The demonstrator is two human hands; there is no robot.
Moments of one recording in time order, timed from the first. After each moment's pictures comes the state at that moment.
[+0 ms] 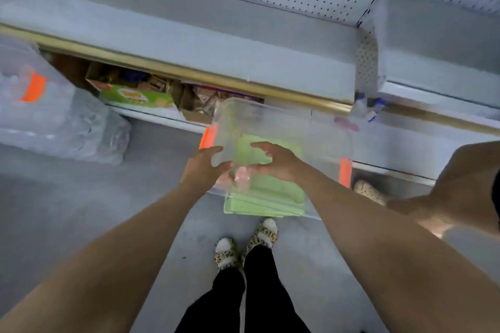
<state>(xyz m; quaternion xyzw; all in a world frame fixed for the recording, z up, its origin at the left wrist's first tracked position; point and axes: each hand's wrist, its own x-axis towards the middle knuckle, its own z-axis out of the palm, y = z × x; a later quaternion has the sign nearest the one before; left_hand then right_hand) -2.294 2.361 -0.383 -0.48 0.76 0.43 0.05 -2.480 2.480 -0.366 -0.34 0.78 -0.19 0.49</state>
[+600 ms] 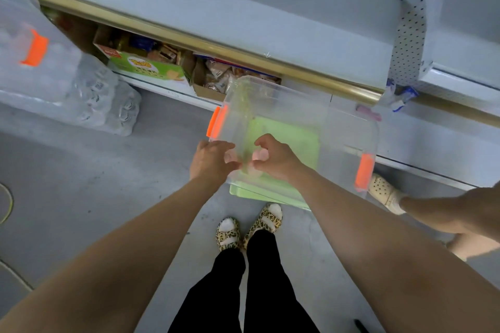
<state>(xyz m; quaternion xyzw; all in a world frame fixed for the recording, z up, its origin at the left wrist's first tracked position) -2.291 2.374 -0.422 -0.49 0.80 0.34 0.09 -2.457 2.469 -0.417 -0.34 0.78 -0.17 0.49</state>
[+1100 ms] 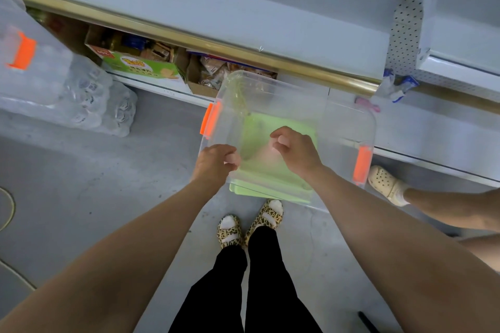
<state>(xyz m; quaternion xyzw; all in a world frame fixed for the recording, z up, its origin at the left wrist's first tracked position) -2.299 2.388 -0.423 -0.48 0.77 0.42 0.06 -2.493 2.497 -0.425 -0.35 0.84 -0.22 0.36</state>
